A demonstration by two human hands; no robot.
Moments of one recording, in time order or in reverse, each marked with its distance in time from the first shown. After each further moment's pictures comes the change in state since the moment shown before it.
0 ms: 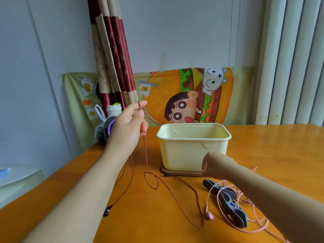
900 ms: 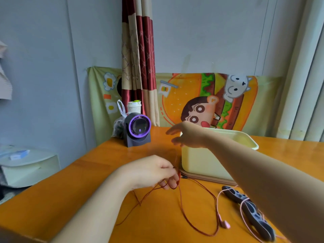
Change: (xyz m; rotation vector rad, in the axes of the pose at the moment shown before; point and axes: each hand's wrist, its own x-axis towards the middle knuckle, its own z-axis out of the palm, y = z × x) left_hand -0.049 -0.016 -0.045 0.474 -0.711 -0.495; right_hand 0.014 -0.148 -0.075 0.229 -0.010 -0.488
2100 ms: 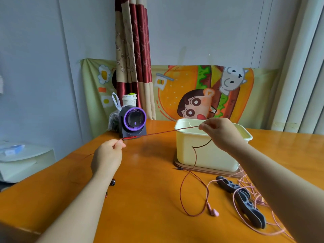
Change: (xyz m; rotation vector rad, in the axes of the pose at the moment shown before) left_hand 0.044 -0.101 -0.019 -0.002 0.990 -0.207; right_hand -0.059 0.055 0.002 0.192 0.537 0.230
